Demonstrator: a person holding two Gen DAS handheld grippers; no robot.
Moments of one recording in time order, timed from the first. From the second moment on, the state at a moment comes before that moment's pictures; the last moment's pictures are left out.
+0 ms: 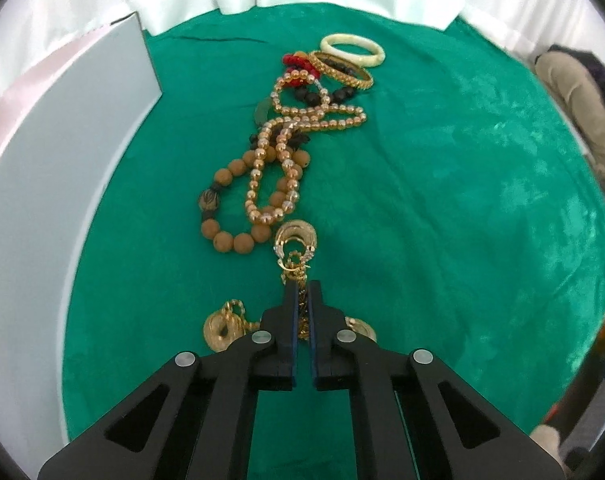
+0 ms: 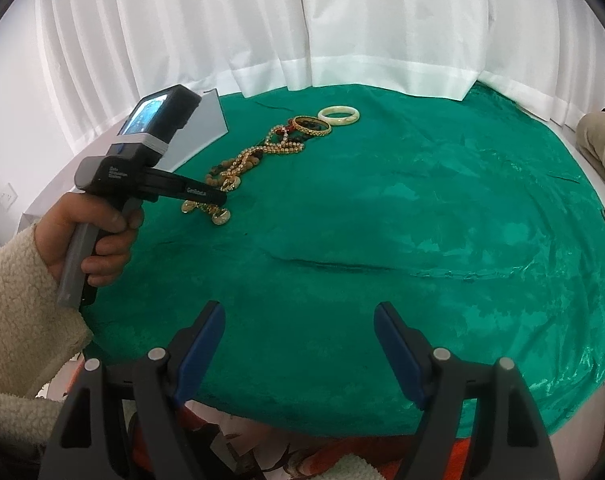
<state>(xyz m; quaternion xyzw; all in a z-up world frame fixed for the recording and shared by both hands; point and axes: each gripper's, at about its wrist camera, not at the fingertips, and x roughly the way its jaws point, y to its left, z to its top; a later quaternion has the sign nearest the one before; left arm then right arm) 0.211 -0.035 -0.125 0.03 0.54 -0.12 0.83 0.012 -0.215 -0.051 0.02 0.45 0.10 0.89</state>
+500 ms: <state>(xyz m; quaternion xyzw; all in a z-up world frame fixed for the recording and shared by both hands) 0.180 0.008 -0.042 -0.06 0.48 -0.15 0.86 0.013 -0.214 -0.052 0.02 0.45 0.10 0.89</state>
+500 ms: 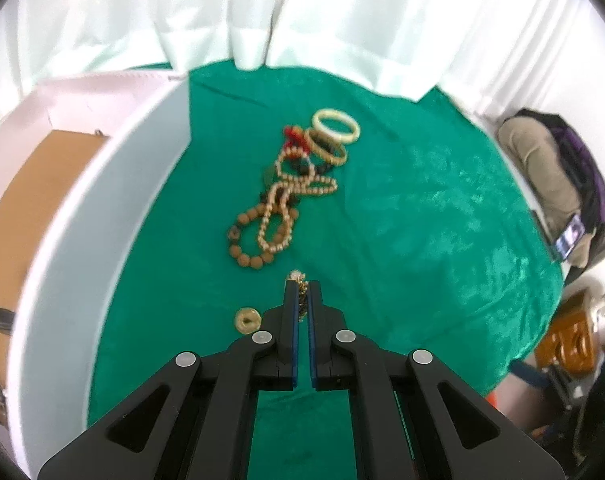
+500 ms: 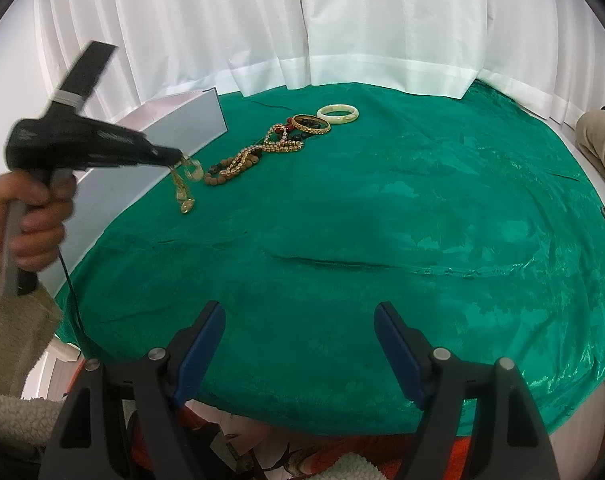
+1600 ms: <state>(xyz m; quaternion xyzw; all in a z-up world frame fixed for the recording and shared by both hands) 0.153 0.069 -0.005 -0.10 0.47 -0.11 0.87 0.063 -0.206 -0.038 0.00 0.46 0.12 0.88</state>
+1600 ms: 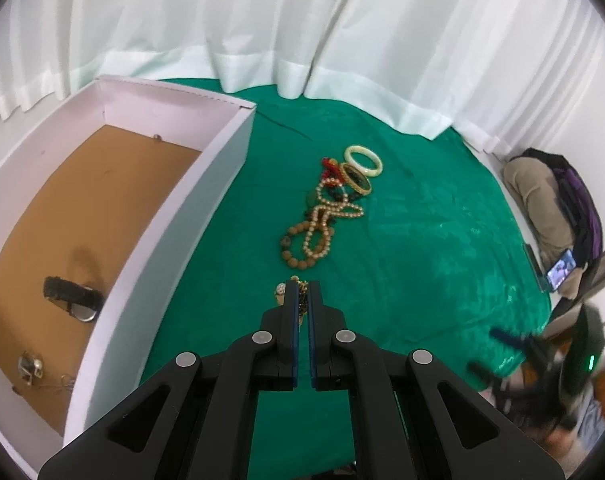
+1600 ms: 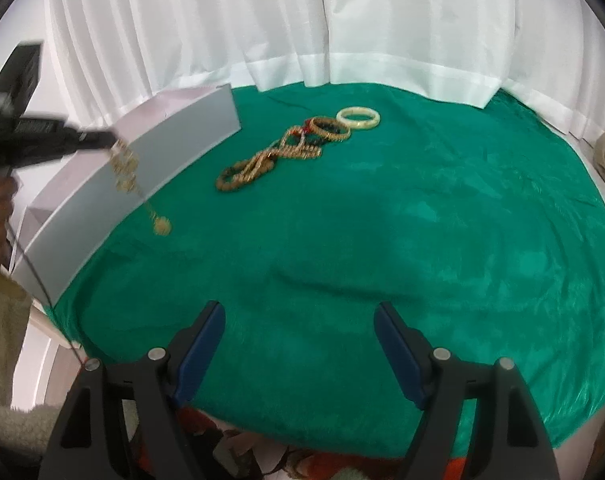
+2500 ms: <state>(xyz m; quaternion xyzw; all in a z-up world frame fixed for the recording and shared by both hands) 0.146 0.090 -0.007 -0.11 0.47 -0.11 0.87 0.305 -0.102 -0.097 0.08 0.59 0.10 0.80</state>
